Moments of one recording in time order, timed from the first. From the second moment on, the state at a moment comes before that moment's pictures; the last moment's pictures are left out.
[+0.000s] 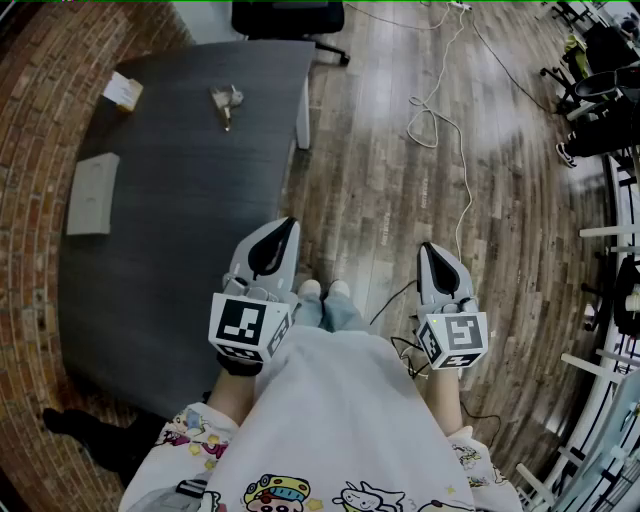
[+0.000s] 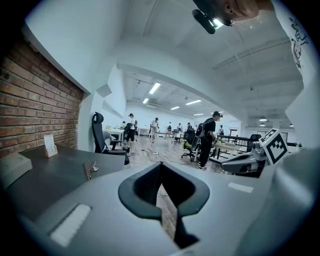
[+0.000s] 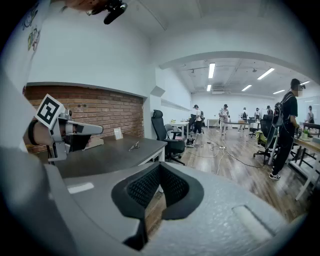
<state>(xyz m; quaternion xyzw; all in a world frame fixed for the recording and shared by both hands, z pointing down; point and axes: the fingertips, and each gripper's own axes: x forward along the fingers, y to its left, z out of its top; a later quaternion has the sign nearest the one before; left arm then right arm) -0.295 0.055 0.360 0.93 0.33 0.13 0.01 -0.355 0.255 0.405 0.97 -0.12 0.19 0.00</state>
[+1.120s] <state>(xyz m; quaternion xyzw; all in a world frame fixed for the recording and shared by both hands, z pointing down) -0.206 0.074 0.357 0.94 0.32 0.13 0.01 -0.266 0.290 0.397 0.98 -0.11 0.17 -0.01</state>
